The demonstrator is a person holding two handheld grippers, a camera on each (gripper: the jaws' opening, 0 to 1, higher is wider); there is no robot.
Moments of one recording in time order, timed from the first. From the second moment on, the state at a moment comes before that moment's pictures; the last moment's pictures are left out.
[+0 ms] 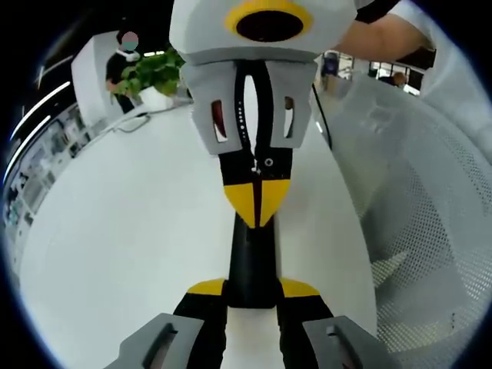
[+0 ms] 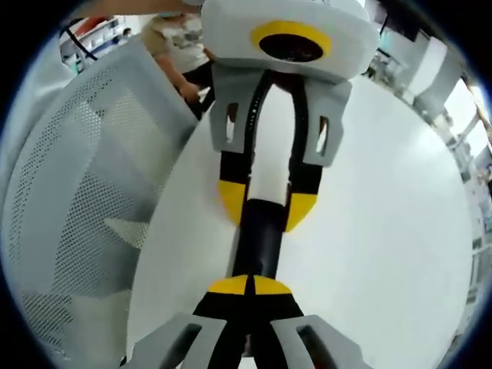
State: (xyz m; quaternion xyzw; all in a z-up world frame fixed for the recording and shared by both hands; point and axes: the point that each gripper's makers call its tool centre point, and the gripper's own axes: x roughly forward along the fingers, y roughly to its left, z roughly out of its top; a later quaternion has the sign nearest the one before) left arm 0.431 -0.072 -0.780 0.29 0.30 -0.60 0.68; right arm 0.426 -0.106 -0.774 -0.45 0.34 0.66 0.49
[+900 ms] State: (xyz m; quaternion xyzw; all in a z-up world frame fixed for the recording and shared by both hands) left arm 0.430 -0.074 -0.779 0.29 0.31 -0.60 0.68; right arm 0.425 -0.106 -0.772 -0.45 0.33 0.66 0.50
